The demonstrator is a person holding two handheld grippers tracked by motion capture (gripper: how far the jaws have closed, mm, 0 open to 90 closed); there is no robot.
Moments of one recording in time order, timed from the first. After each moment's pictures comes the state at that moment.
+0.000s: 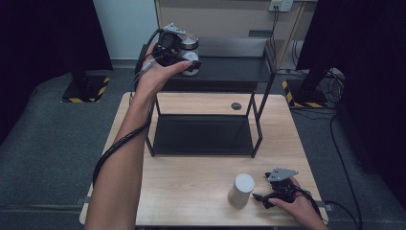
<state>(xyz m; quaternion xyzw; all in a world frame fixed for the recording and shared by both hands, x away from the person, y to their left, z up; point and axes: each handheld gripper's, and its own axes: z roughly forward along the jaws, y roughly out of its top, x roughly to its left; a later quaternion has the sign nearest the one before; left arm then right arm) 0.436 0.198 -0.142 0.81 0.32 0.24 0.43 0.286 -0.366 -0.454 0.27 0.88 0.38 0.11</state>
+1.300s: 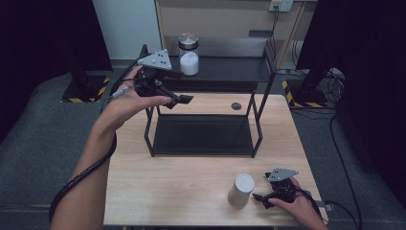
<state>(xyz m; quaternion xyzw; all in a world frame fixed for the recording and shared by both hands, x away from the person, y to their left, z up) 0.378 0.244 -0.160 0.86 0.12 0.18 0.46 0.286 -0.366 -0.454 0.27 0.88 0.38 0.11</state>
